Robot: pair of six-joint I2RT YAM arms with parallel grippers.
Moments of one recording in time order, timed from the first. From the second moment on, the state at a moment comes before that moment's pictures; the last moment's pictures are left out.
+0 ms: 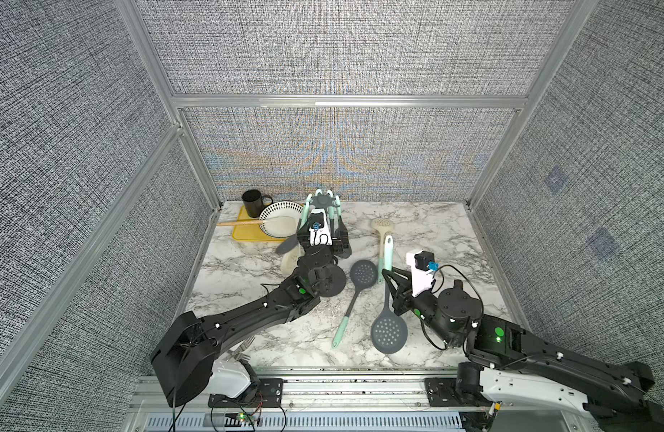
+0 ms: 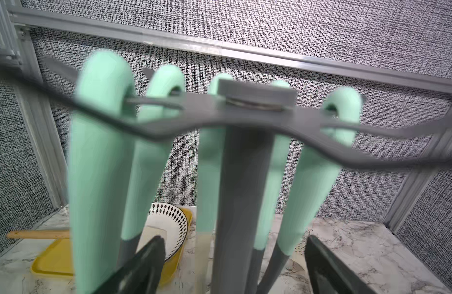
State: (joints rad) left arm -0.90 1.37 0.90 0.57 -0.81 -0.09; right arm 1.17 0.79 0.84 -0.21 0.59 0.30
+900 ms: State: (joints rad) left arm -0.90 0.92 0.74 0.15 -0.28 -0.17; right arm 0.86 0.85 0.94 -0.20 0.20 0.11
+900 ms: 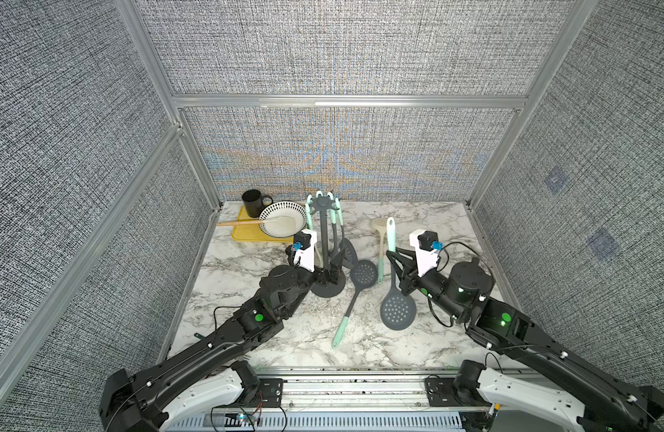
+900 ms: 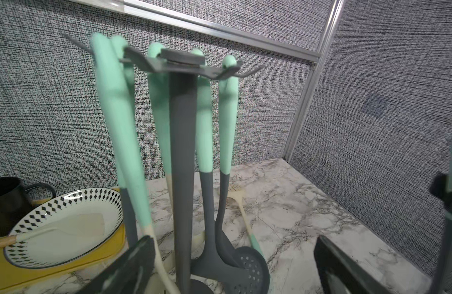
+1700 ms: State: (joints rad) left arm -0.70 0.64 0.73 -0.30 0.14 -0.21; right arm 0.71 1.28 1.25 -0.22 -0.29 0.05
